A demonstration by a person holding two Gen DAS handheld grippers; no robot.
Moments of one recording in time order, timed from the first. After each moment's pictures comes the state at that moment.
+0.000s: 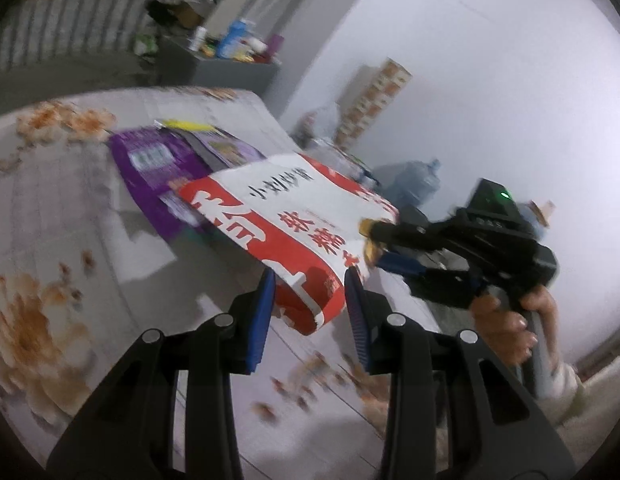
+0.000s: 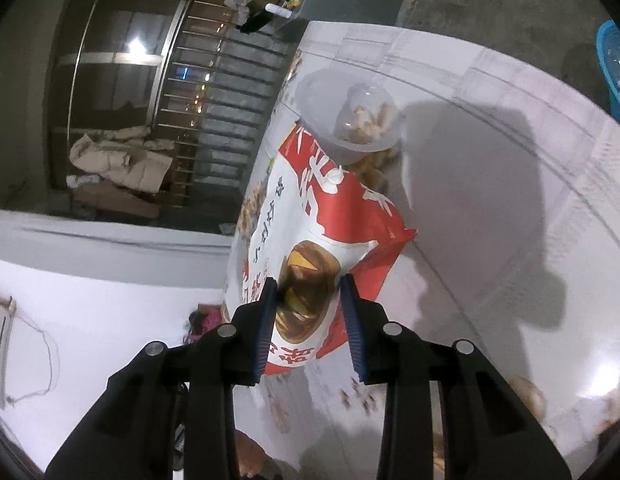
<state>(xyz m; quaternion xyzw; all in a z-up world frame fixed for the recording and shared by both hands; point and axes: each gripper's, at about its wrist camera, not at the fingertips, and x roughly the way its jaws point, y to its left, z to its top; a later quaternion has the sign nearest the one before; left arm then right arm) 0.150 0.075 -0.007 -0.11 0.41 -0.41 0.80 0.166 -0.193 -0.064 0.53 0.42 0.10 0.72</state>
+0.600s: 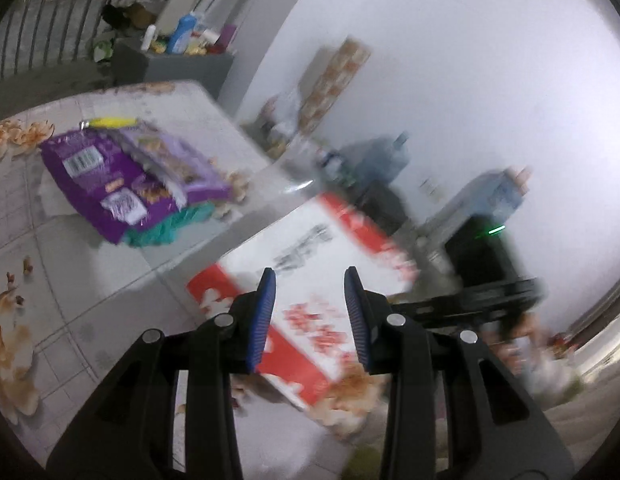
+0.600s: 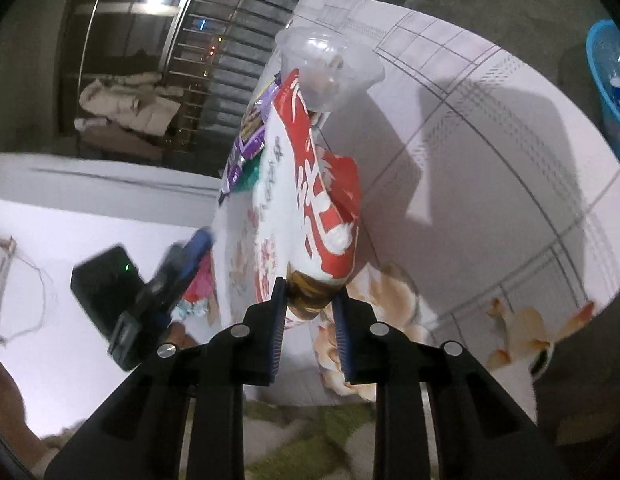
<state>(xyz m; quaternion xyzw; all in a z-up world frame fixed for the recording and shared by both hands) 0.130 0.018 -0.011 -0.06 0.41 -0.45 0.79 0.088 -0.220 -0.082 0.48 0.47 0.17 0.72</state>
